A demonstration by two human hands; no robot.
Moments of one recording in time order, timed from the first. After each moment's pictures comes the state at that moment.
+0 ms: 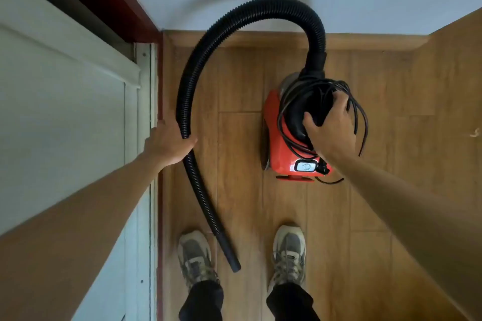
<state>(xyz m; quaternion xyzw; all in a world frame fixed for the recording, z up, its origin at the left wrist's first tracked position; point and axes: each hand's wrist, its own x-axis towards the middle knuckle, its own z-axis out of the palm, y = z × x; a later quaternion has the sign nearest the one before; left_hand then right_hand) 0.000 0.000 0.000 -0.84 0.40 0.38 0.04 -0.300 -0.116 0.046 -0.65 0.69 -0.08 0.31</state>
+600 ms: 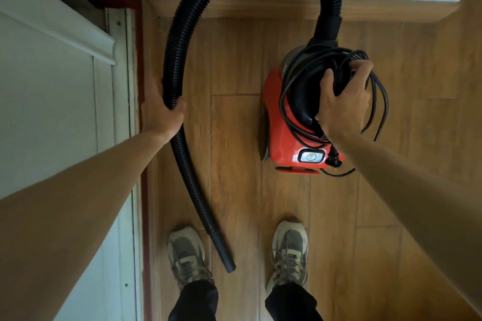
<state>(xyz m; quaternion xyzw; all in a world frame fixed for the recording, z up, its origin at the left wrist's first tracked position) -0.007 -0.018 -0.069 -0.84 0.33 0.33 -0.26 -0.301 -0.132 -0.011 -0.59 0.70 -0.24 0.31</state>
